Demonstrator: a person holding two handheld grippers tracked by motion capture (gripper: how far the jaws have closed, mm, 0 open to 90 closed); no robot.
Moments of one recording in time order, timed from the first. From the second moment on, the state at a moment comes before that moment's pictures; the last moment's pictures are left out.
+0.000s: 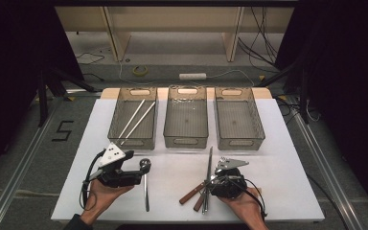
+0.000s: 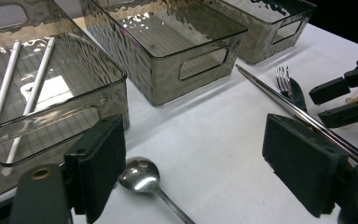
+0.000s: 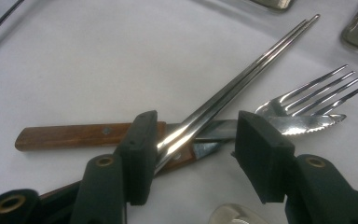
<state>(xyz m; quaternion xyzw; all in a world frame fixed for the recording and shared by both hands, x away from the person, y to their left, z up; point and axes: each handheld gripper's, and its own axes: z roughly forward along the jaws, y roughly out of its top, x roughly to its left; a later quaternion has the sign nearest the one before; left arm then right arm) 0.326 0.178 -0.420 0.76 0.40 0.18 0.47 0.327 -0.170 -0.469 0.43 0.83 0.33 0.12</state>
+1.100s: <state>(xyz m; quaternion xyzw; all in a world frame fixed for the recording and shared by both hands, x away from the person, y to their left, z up) 0.324 0.176 -0.419 0.77 0.39 0.18 0.48 0.366 -0.171 -0.470 0.48 0.81 0.33 0.07</state>
